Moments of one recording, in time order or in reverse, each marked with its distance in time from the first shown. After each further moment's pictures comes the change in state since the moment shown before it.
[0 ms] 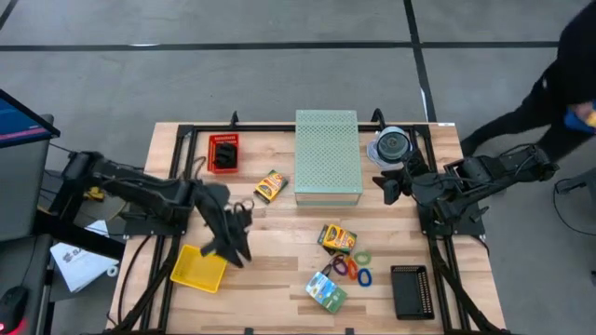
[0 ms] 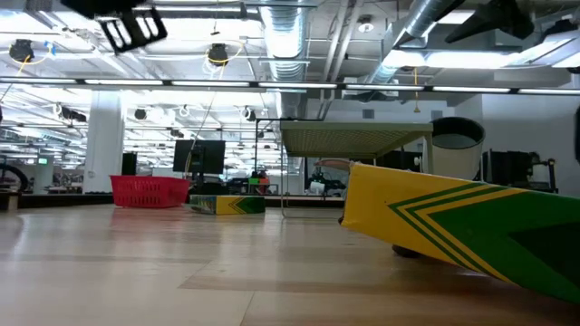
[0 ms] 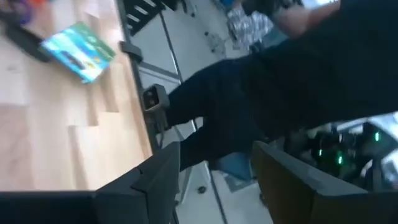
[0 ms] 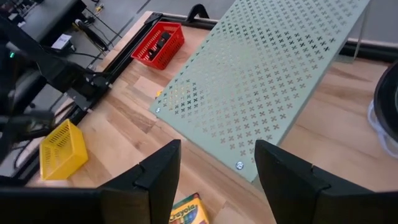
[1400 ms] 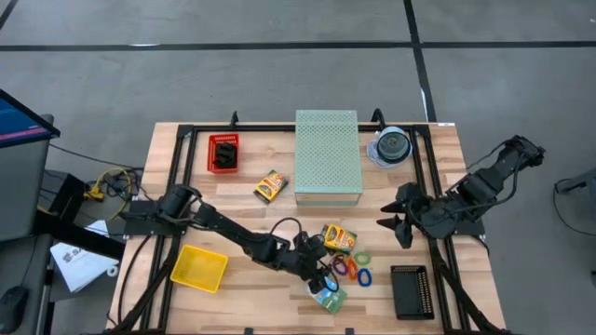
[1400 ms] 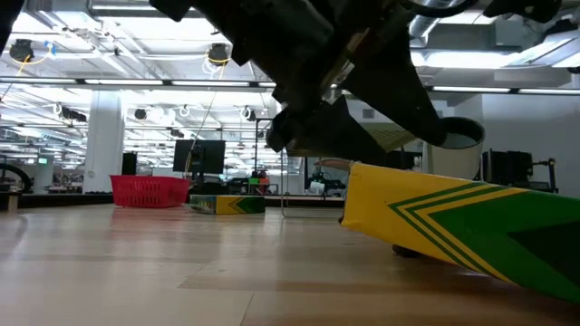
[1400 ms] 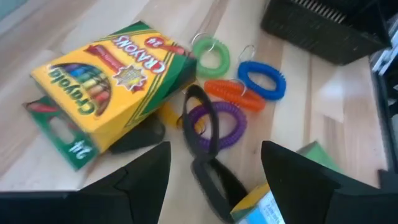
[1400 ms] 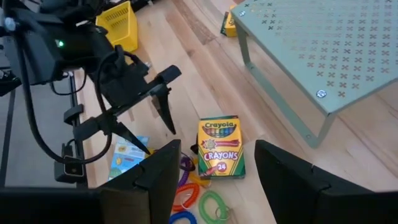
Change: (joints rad) left arm -0.195 1.003 0.715 -0.051 -1.060 -0.011; right arm 0.320 0.057 0.000 -0.018 -0.125 -0.128
